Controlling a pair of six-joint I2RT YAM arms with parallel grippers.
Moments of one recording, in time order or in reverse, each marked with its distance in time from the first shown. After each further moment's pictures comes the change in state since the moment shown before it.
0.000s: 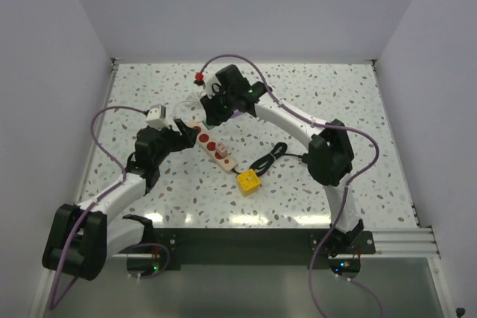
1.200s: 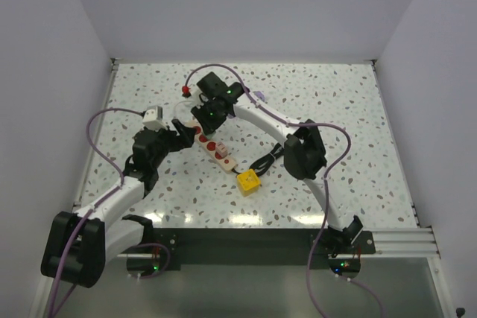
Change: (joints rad) left arm 0.005 -0.053 -0.019 0.000 -0.032 0.000; right arm 0.069 0.288 0.369 -0.313 0.128 -0.021
